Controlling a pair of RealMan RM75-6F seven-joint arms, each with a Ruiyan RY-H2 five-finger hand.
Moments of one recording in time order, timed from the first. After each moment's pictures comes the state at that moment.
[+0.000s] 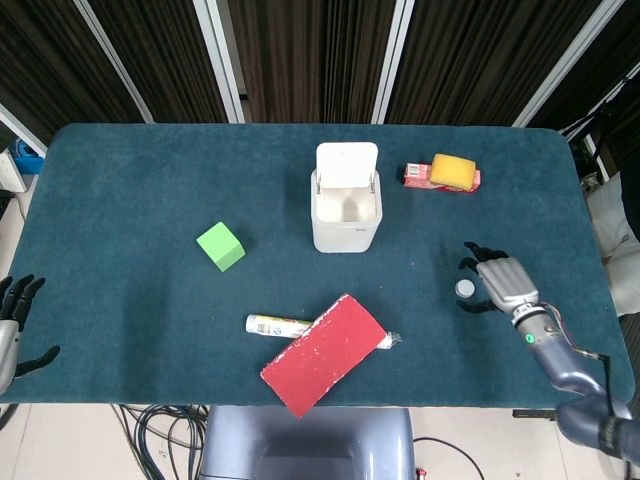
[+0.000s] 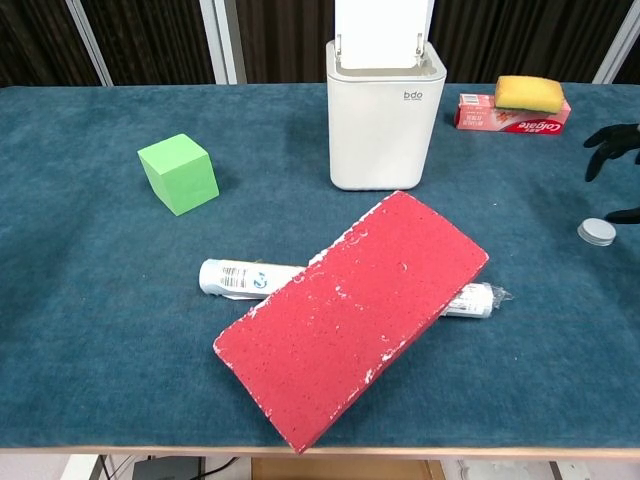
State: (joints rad) left arm -0.07 -1.10 -0.05 -1.67 1.44 1.49 0.17; right arm 0.56 -1.29 0.16 -1.28 -1.34 0.78 -0.04
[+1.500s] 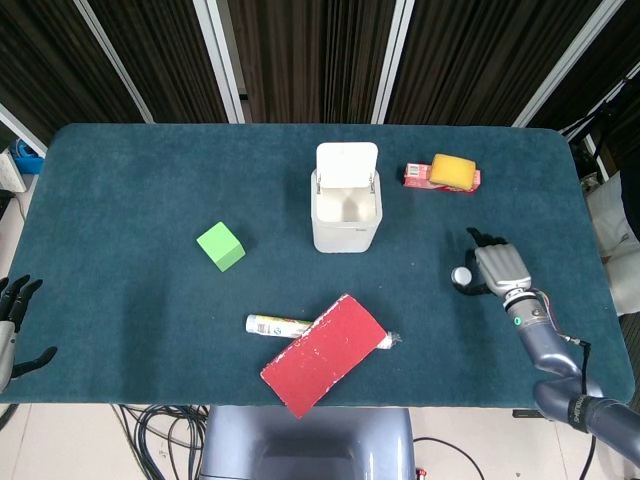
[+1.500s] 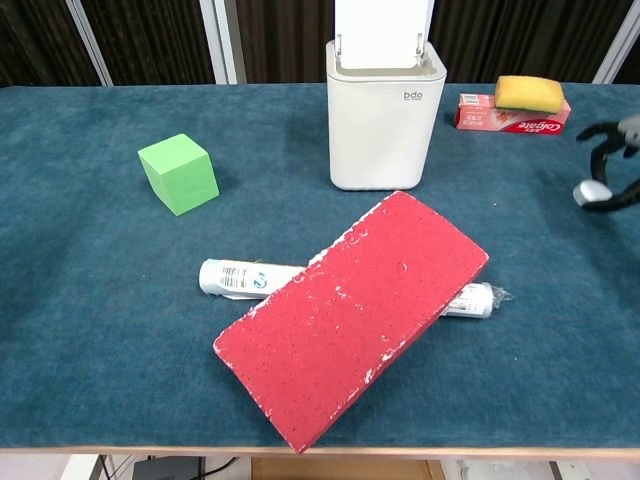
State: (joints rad) left arm -0.06 -1.09 -0.05 -1.69 1.44 1.50 0.16; right arm 0.61 -1.41 0.17 -1.09 -1.27 0.81 -0.01
